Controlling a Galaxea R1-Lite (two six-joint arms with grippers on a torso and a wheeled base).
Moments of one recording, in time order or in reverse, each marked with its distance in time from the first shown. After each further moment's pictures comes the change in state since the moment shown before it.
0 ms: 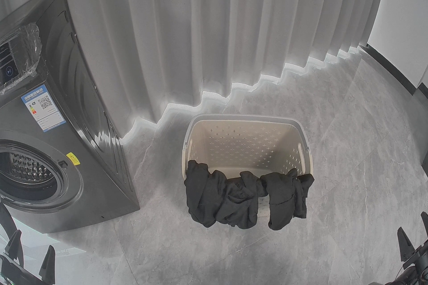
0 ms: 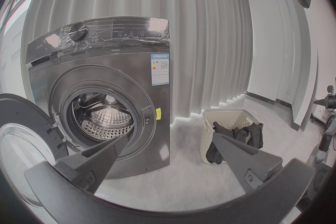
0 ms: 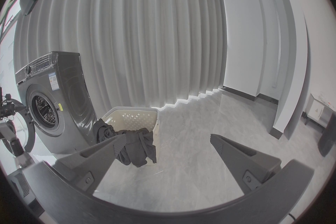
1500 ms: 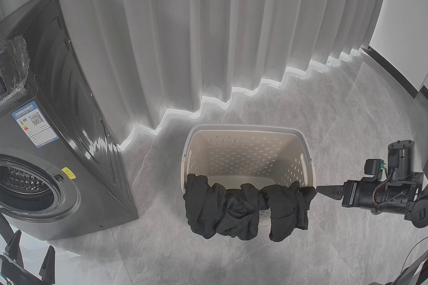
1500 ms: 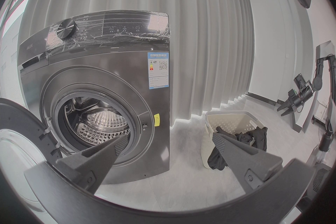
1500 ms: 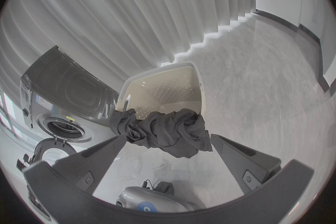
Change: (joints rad) left arm 0.000 0.000 0.000 0.001 0.002 -0.001; right arm 0.180 1.464 -0.319 -0.599 0.226 0.368
